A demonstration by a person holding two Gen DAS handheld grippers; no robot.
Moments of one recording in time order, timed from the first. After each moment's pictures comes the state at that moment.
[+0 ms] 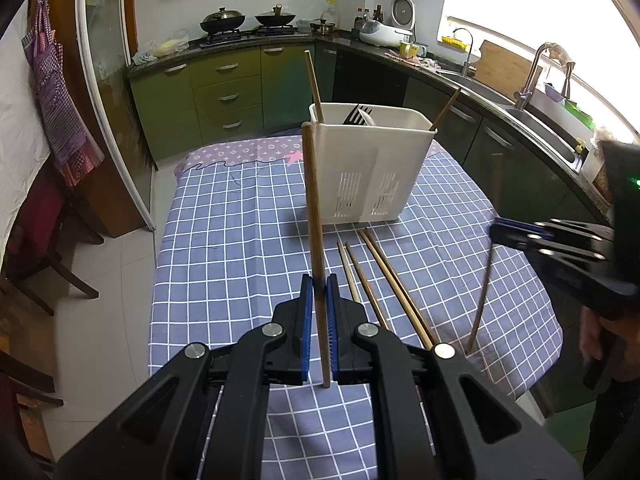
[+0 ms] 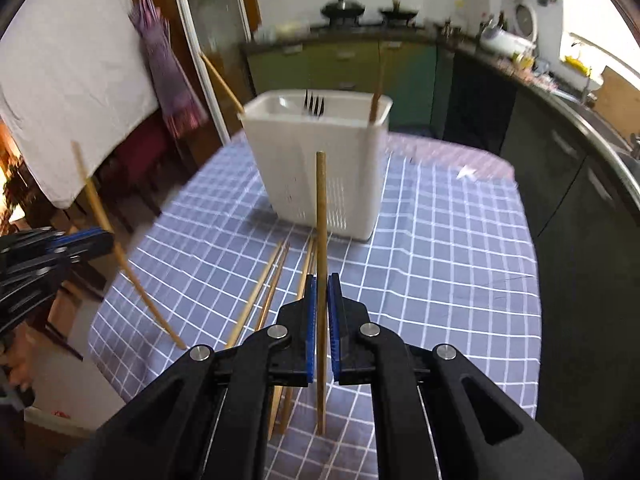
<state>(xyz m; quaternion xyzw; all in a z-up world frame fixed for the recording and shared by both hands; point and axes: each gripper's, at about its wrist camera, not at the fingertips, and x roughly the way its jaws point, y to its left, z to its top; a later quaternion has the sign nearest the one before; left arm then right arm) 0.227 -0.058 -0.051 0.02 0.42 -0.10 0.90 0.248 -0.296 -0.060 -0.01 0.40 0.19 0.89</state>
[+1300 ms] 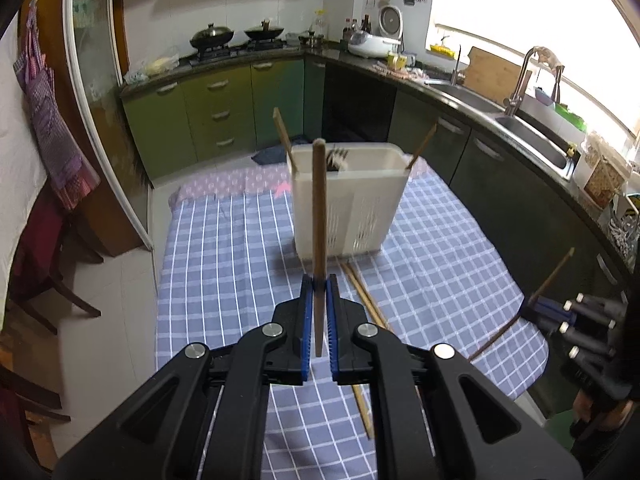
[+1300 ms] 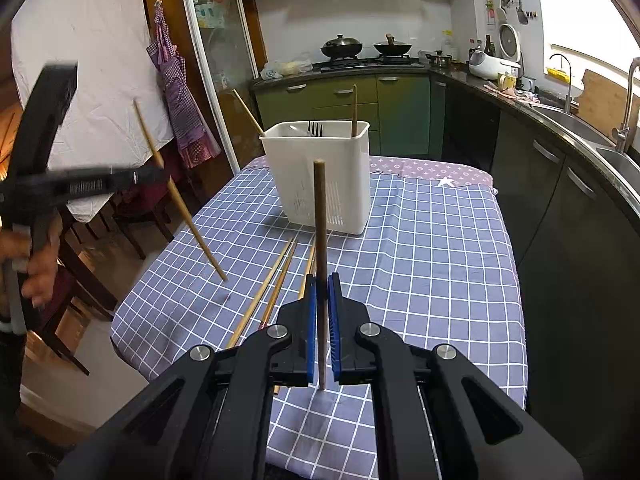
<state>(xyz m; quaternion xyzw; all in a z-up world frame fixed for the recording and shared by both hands) 0.243 -0.077 0.000 0.03 0.40 -0.11 0.91 0.171 -0.328 -0.053 0.02 0.36 0.20 0.91</state>
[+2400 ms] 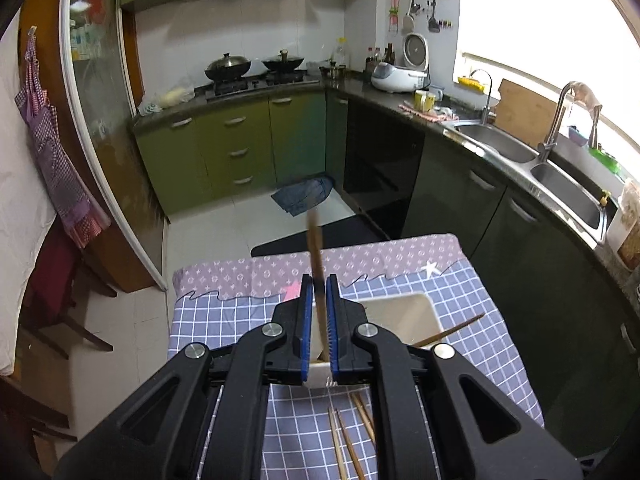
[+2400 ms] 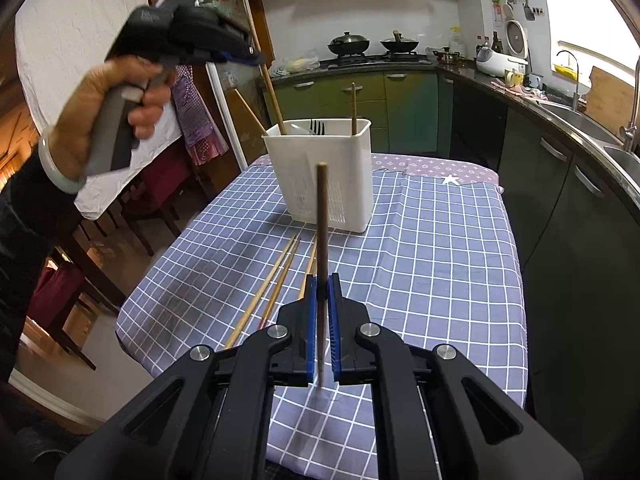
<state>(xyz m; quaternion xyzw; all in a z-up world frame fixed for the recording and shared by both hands) 0.388 -0.114 0.051 0.04 0.36 -0.06 0.93 0.176 -0.334 -0.047 0.02 0.36 0.22 0.91</state>
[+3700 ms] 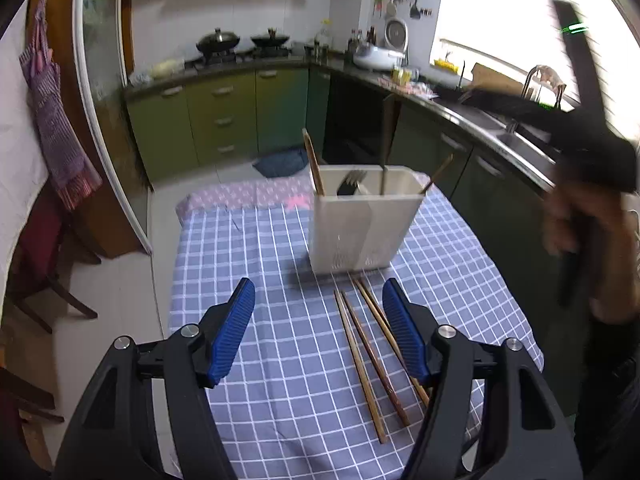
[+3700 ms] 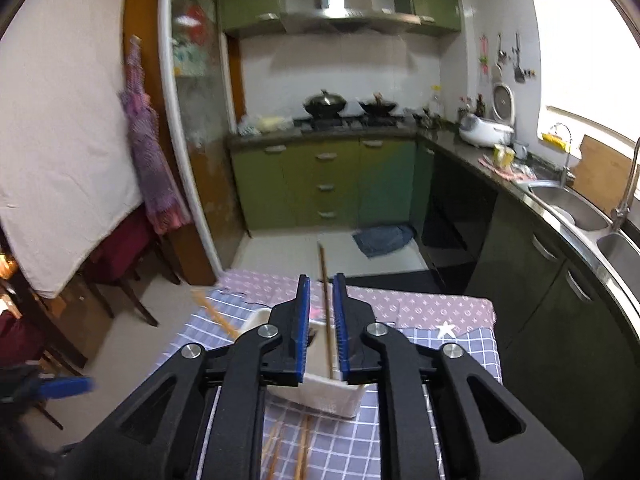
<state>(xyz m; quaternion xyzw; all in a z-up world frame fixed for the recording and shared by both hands) 0.250 -0.044 0.002 0.01 0.40 -0.11 0.91 0.327 -0.260 0.072 0.00 0.26 0.17 0.95</state>
